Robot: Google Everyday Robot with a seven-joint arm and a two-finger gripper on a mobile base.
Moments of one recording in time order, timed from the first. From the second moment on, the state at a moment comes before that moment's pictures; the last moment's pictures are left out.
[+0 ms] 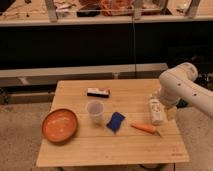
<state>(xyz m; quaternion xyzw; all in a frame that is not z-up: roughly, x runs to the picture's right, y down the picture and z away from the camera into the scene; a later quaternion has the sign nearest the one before) 0.296 0.106 0.731 -0.28 0.00 -0.19 0.94</state>
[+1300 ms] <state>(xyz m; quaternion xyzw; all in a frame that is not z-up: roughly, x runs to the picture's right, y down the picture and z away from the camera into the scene) 0.295 0.107 0.772 -0.28 -0.03 -0.31 0.91</state>
